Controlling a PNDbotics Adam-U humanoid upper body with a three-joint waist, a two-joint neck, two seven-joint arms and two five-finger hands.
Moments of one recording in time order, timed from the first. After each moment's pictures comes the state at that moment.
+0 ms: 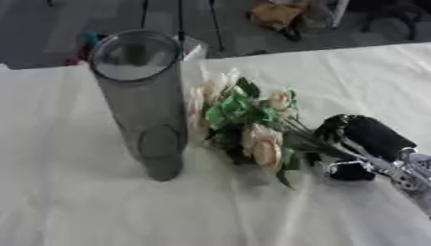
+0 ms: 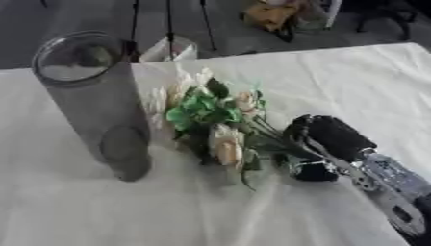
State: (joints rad) left arm -0.36 0.17 -0.02 -1.98 -0.05 -0.36 0.00; right arm -0.23 -0.91 0.04 -1.68 0.80 -0.08 0.02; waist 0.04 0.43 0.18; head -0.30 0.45
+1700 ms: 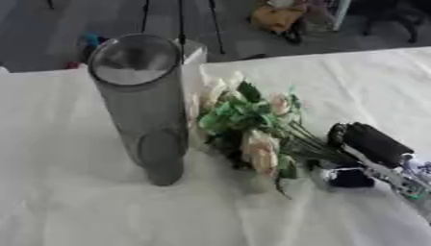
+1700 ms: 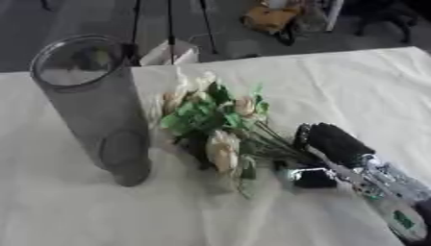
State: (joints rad) left arm -0.37 0.17 -0.03 -1.98 -0.05 -0.36 -0.01; right arm -0.22 -0.92 0.03 -1.66 0.69 -0.17 -0.03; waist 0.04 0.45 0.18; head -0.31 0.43
